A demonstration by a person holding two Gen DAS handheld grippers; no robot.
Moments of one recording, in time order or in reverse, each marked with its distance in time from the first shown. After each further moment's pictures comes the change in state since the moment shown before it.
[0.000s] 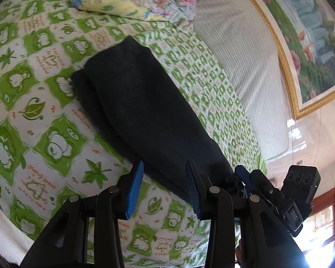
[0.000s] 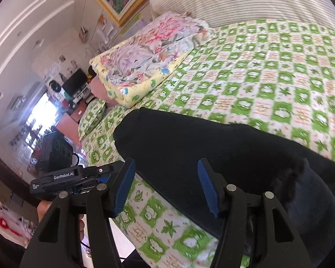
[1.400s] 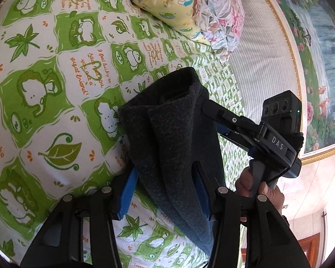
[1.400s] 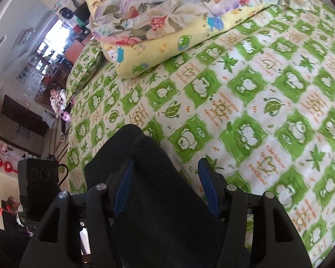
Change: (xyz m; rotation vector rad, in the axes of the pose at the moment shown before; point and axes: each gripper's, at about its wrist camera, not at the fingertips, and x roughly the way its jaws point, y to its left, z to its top) left arm 0.009 0.062 0.029 -0.268 -0.076 -0.015; right arm 0.227 0.031 0.118 -0.233 0.518 0.111
